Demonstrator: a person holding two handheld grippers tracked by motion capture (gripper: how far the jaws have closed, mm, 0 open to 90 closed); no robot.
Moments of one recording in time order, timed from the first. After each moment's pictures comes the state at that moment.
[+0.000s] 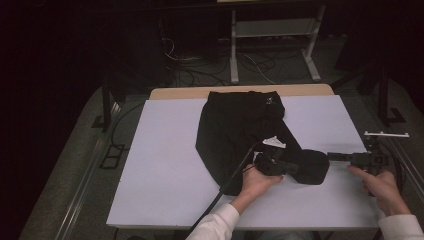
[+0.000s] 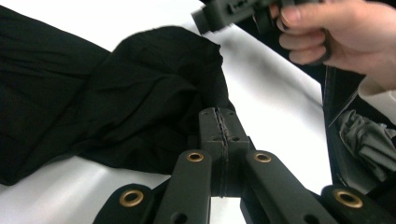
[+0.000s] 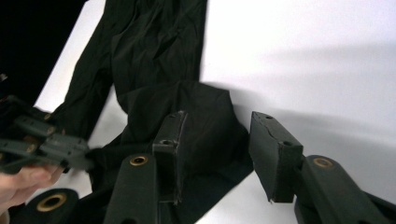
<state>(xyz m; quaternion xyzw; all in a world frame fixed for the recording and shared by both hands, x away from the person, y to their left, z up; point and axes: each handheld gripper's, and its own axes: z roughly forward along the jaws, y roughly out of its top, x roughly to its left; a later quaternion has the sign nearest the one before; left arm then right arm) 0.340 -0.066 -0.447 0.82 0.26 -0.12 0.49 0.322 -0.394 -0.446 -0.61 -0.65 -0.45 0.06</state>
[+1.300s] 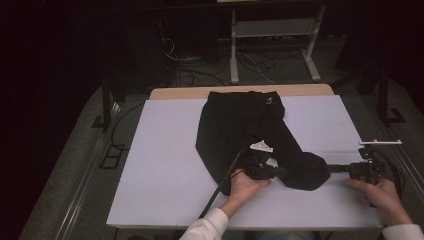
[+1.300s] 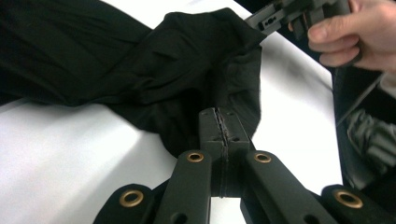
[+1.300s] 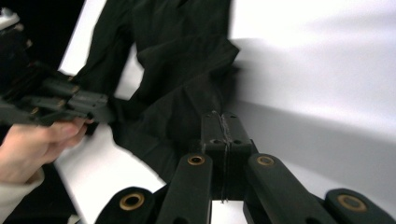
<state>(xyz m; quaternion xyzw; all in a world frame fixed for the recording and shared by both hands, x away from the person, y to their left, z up) 0.326 -0.033 -0.448 0.84 0.25 -0.10 0.47 0.302 -0.379 -0.450 -0.59 -0.67 -0.43 0.13</state>
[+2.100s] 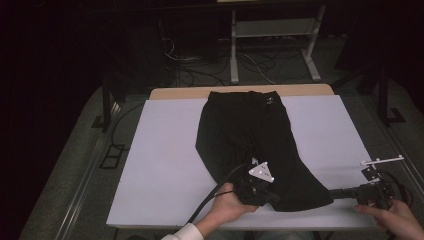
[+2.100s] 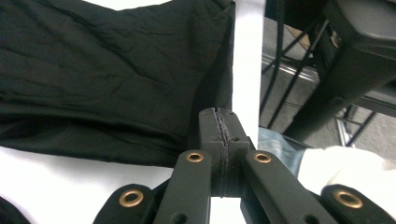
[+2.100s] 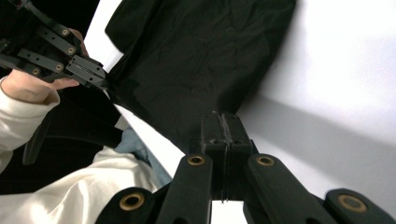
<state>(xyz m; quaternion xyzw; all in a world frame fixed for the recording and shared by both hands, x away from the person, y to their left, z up) 0.258 -0.005 -0.411 0.90 0.12 -0.09 0.40 0.246 -0.363 -0.439 -0.52 -0.72 -0.41 0.19</state>
